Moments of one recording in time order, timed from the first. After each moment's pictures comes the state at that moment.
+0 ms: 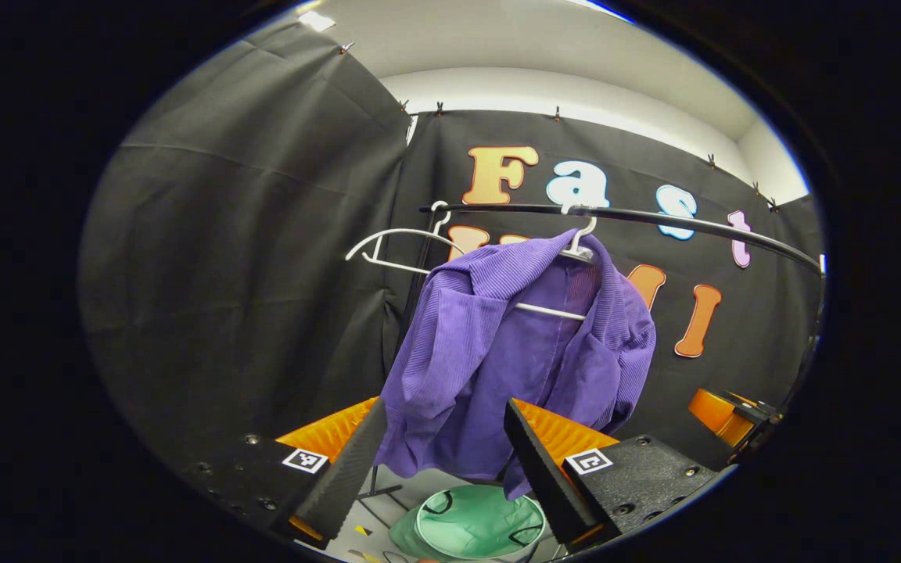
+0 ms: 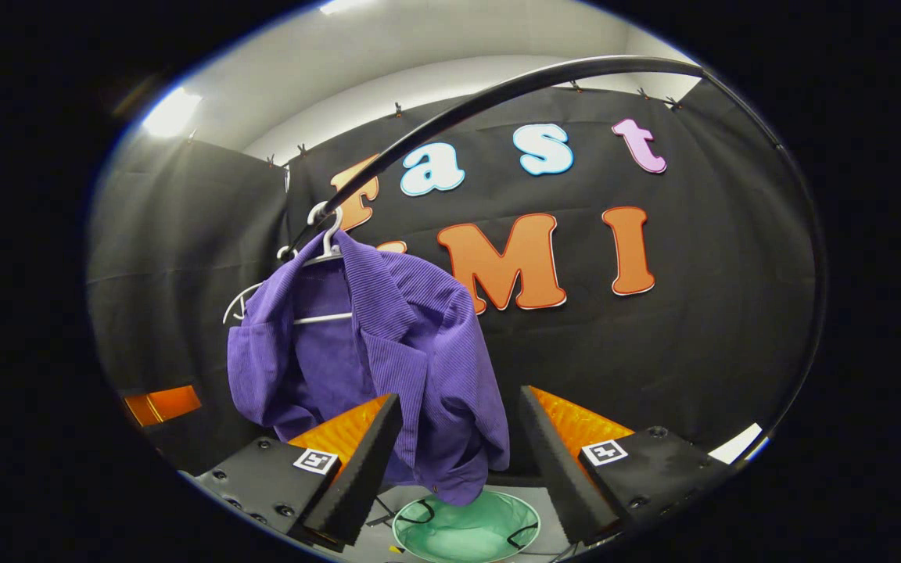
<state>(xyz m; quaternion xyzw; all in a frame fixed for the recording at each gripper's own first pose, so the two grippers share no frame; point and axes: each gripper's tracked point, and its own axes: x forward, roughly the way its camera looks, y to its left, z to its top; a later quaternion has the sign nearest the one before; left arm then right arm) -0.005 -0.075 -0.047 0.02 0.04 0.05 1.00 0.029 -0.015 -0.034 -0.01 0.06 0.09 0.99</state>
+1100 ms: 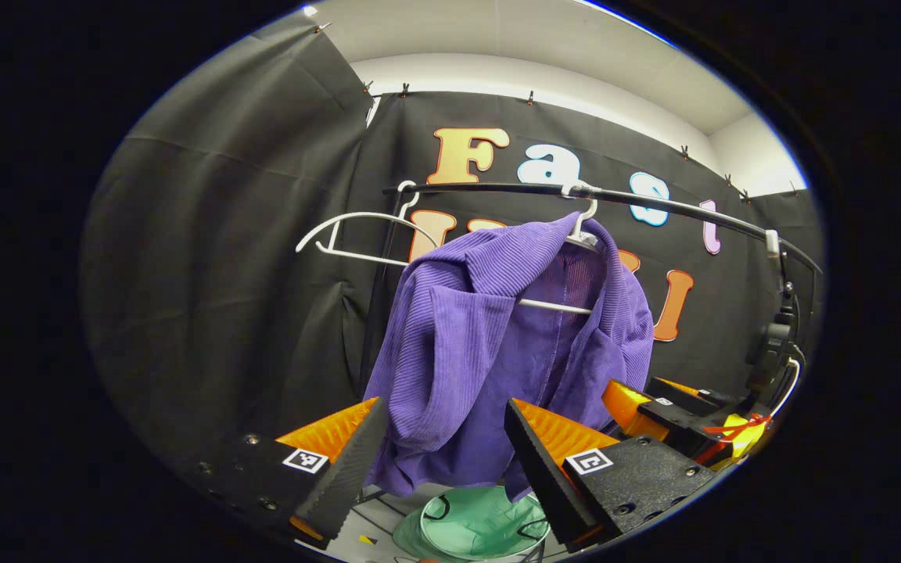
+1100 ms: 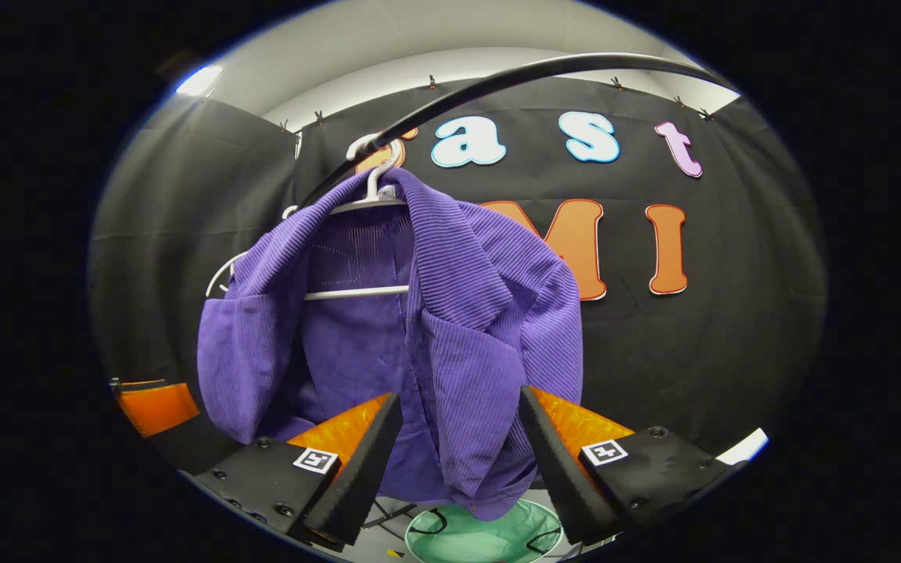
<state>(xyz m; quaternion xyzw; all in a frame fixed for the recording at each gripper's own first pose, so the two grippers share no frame) 0.071 -0.047 -0.053 0.03 0.07 -0.06 1.00 0.117 0.090 -0.093 -0.05 0.07 0.06 0.99</state>
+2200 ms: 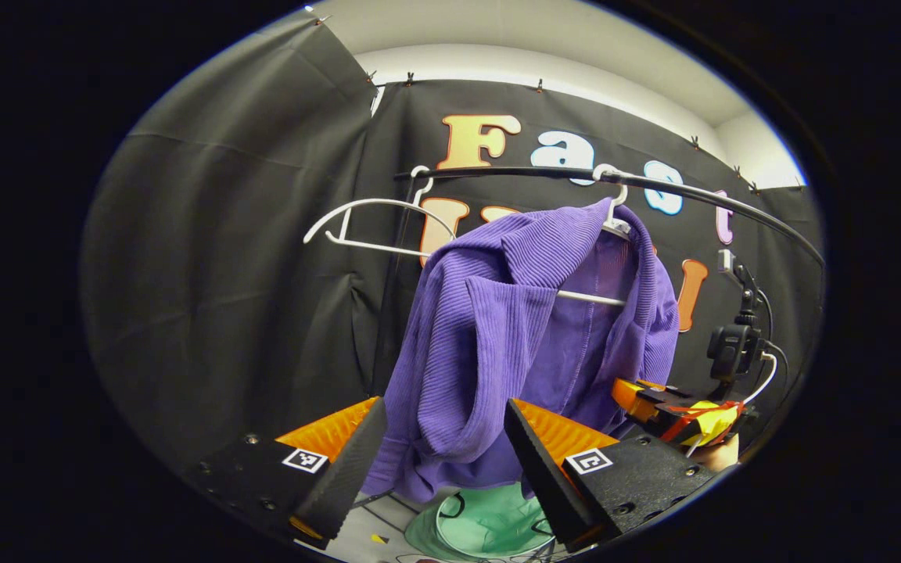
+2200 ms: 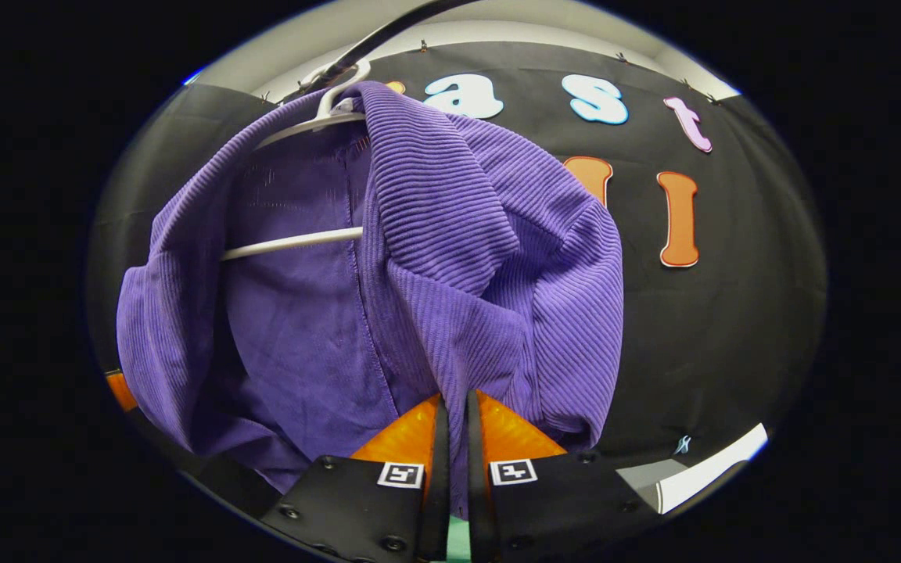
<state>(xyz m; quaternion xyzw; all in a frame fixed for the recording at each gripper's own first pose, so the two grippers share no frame) 0.096 -0.028 -0.056 0.05 0.08 -0.02 1.00 0.184 0.081 -0.134 -0.05 0.14 0.07 0.99</state>
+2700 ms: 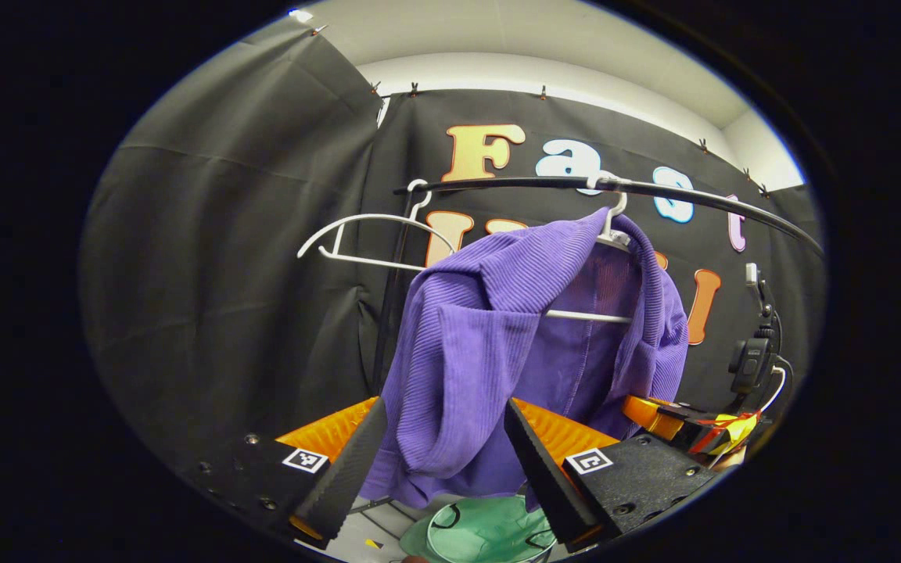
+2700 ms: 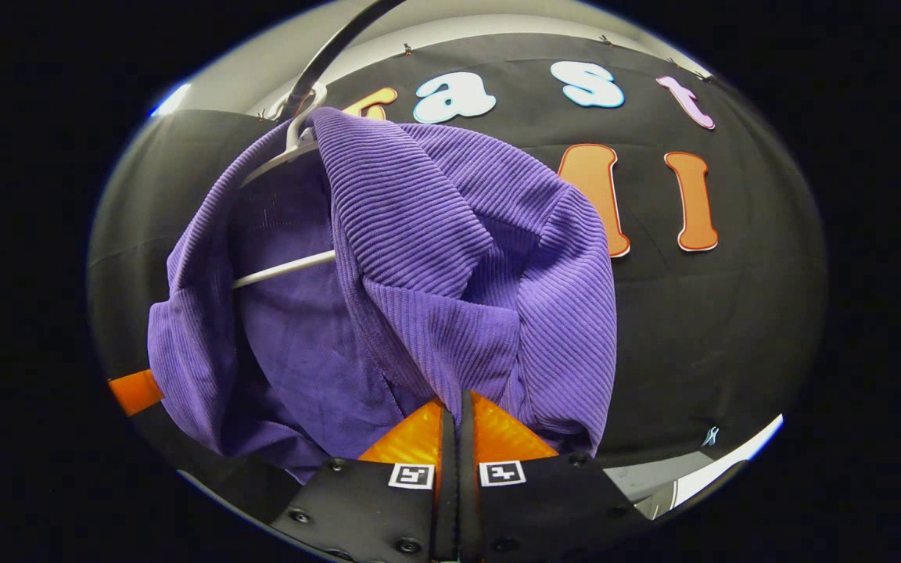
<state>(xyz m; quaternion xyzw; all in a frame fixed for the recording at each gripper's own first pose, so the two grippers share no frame) 0.109 -0.066 -0.049 0.05 0.05 -0.01 1.00 0.182 0.062 -0.121 -0.01 0.15 0.12 0.98</state>
